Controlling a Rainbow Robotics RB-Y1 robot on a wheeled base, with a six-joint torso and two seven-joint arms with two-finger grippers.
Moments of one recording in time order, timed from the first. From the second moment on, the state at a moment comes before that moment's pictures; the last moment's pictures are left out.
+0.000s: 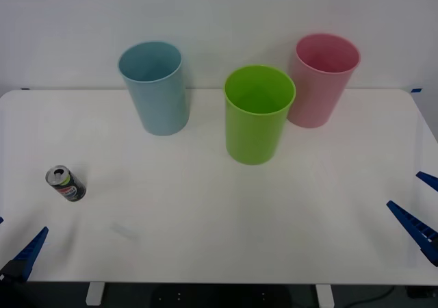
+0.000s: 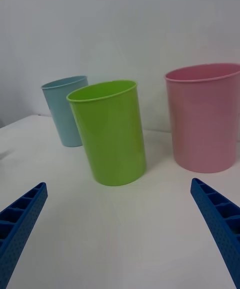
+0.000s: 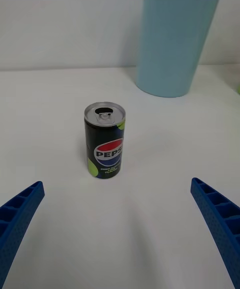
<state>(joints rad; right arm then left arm) 0.35 -0.40 -0.52 -1.66 0.96 -1.22 0.00 0.54 0.37 0.43 -1.65 -0.96 -0.78 -0.15</state>
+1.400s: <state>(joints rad) 0.35 -0.40 -0.52 -1.66 0.96 -1.22 0.00 0.17 0.37 0.36 -1.24 -0.96 -0.71 -0.28</state>
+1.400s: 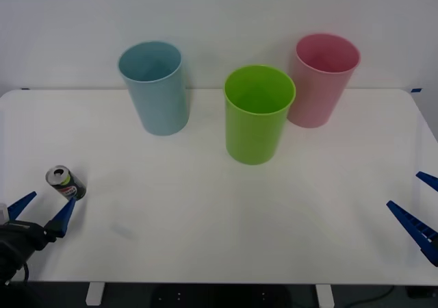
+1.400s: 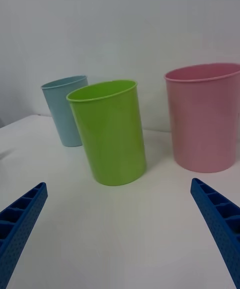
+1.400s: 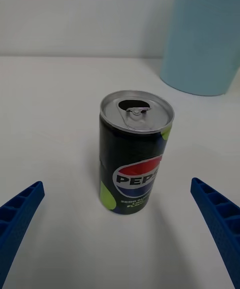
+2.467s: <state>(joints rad) 0.35 -0.40 -0.52 -1.66 0.96 -1.22 0.00 -0.04 0.37 0.33 -1.04 -0.98 -0.71 -0.31</state>
